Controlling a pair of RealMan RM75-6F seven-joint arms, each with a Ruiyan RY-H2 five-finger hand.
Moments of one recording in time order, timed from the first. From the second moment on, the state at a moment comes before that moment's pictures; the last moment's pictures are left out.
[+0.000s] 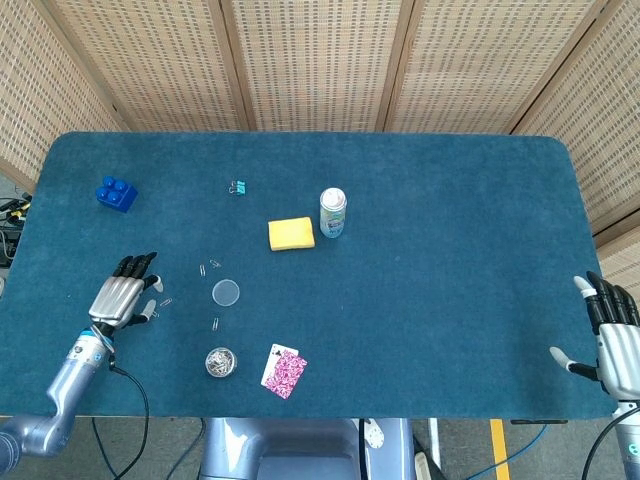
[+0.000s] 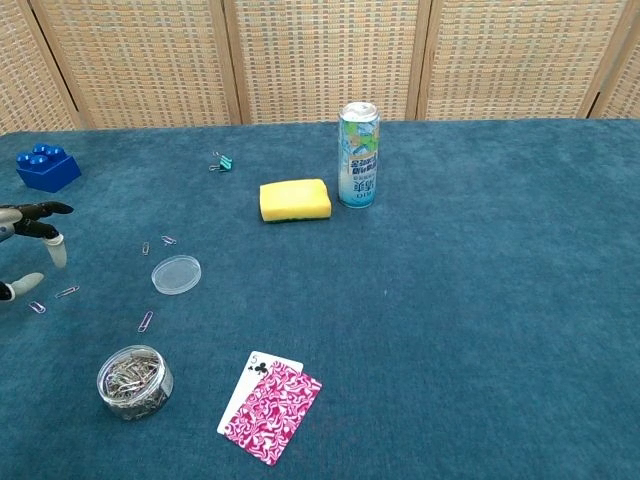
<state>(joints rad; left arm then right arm) -0.47 -1.52 -0.06 -1.11 1.35 0.98 -0.01 0.07 -1.08 0.10 -1.60 -1.47 1.49 0.08</state>
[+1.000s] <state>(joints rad) -0.48 -1.54 -0.05 -1.15 1.30 0.92 0.05 0.07 -1.07 0.10 -1.60 -1.47 1.50 0.10</state>
